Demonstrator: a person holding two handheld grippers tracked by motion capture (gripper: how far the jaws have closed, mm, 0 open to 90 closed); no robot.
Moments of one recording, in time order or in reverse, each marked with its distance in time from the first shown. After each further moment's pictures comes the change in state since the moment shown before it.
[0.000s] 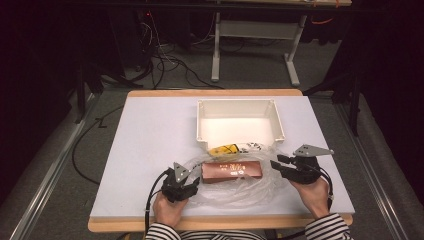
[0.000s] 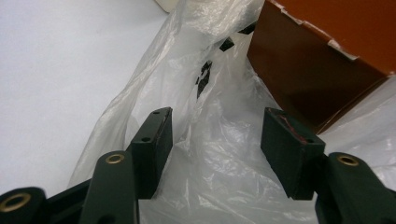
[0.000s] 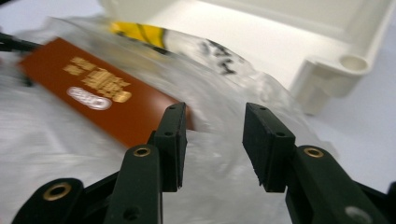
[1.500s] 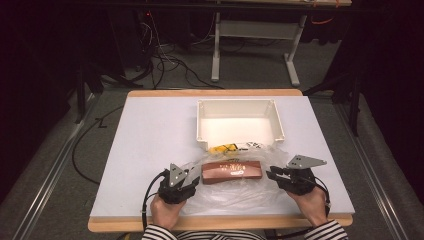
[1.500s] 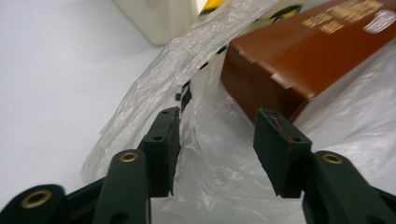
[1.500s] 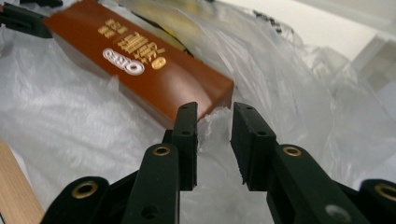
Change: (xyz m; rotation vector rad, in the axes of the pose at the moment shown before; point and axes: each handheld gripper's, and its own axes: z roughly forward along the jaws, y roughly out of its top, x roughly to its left) left arm -0.002 0.005 -0.027 -0.118 -0.085 0.015; right arm 0.019 -0.016 0.006 0.037 0.045 -0.088
